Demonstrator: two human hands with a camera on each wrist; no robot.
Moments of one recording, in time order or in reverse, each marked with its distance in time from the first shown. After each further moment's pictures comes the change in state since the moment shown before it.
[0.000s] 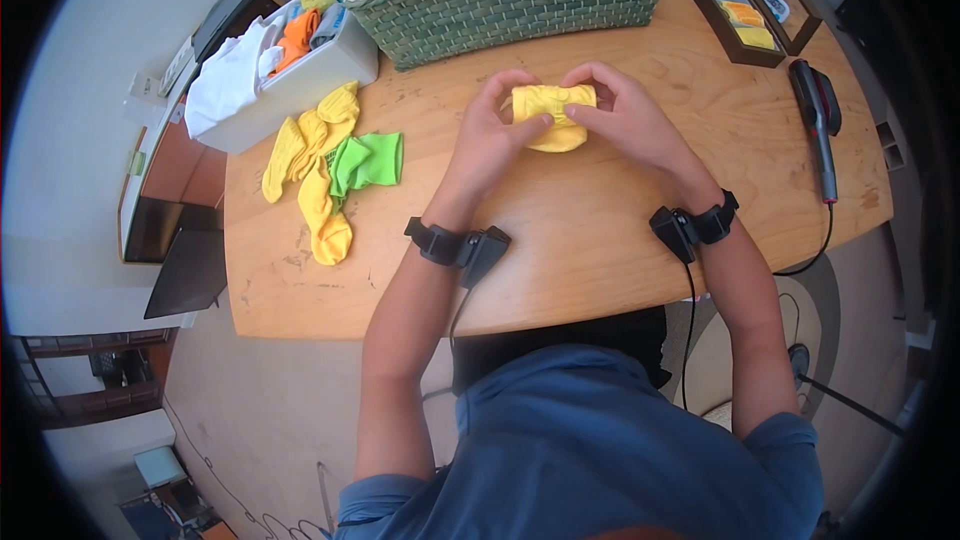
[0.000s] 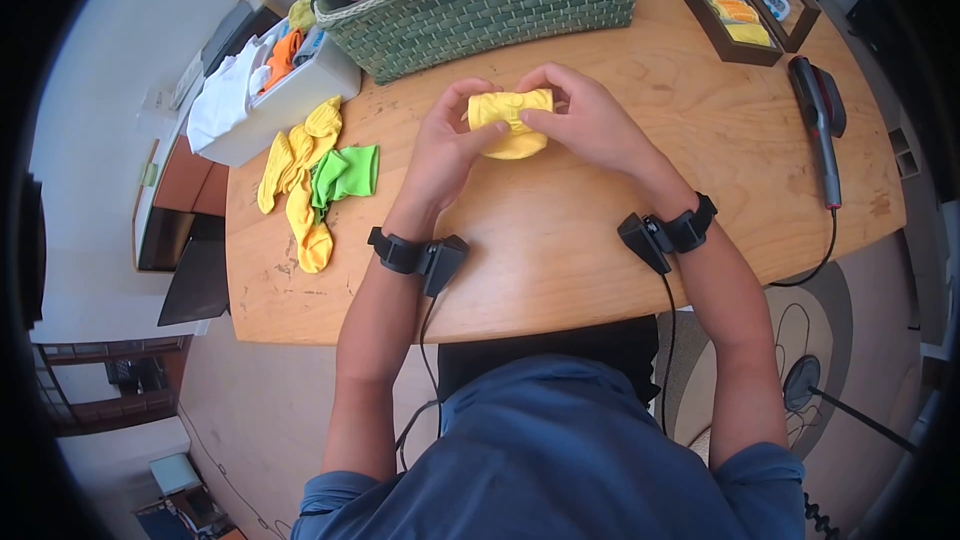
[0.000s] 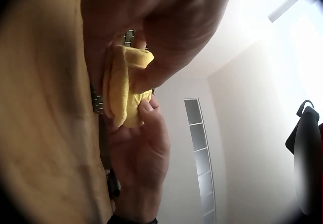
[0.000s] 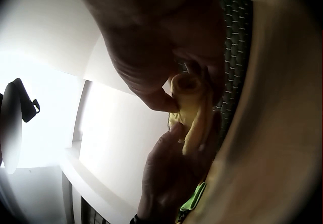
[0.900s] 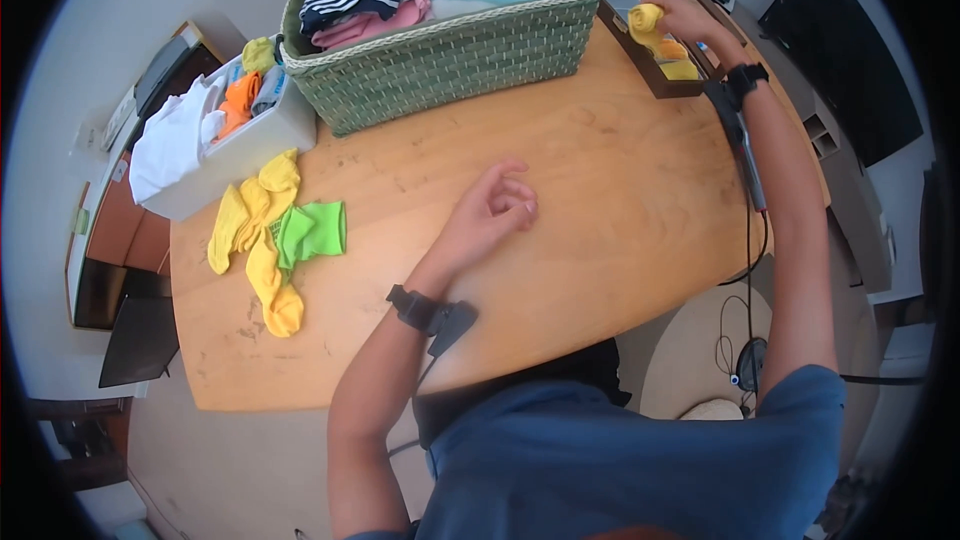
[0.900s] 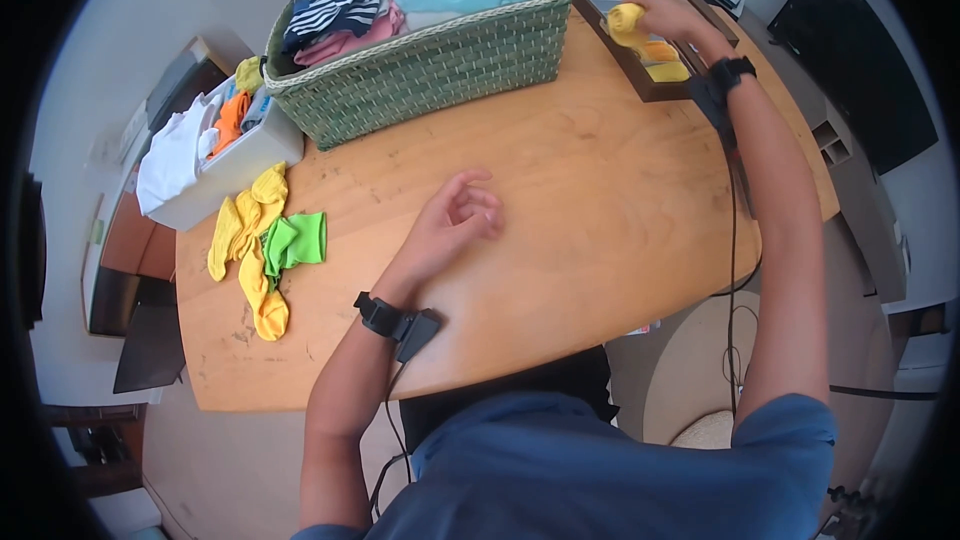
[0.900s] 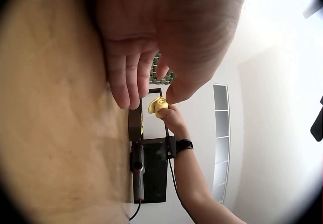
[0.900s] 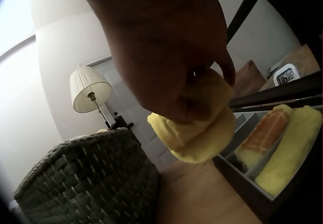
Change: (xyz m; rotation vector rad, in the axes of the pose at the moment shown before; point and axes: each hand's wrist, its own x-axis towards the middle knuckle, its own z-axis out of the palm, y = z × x) left_hand -0.004 -0.032 0.021 -0.047 -0.327 -0.139; right_hand 0.082 -0.053 -0.322 -1.368 0.119 0.115
